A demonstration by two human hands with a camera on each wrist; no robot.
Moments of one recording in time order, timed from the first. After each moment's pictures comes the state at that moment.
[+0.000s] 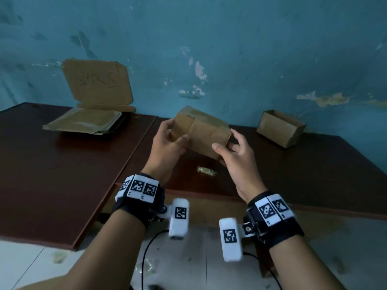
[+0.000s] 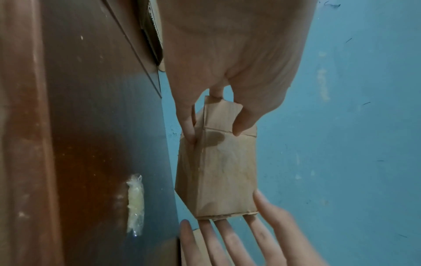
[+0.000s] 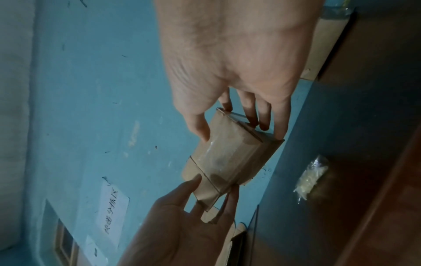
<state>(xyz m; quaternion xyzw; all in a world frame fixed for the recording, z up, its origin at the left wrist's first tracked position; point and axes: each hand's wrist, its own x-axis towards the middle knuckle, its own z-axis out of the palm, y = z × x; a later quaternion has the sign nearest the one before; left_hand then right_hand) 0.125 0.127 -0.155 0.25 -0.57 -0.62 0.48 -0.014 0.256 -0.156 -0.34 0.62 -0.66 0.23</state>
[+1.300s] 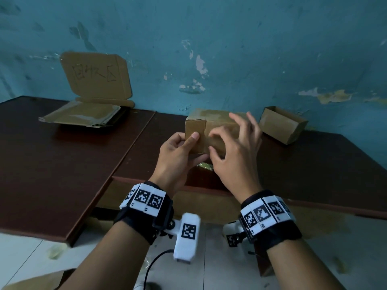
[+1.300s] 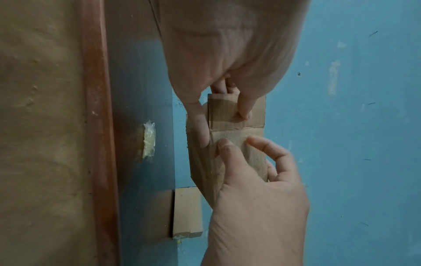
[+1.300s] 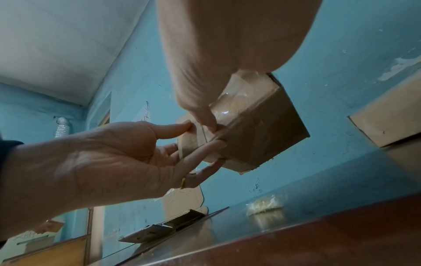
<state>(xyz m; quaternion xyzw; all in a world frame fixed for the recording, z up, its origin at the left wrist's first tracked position) 0.123 0.174 -0.165 0.22 -0.45 -0.76 0.41 -0.002 0.268 -0.163 -0.54 0.70 -0.40 -0.24</state>
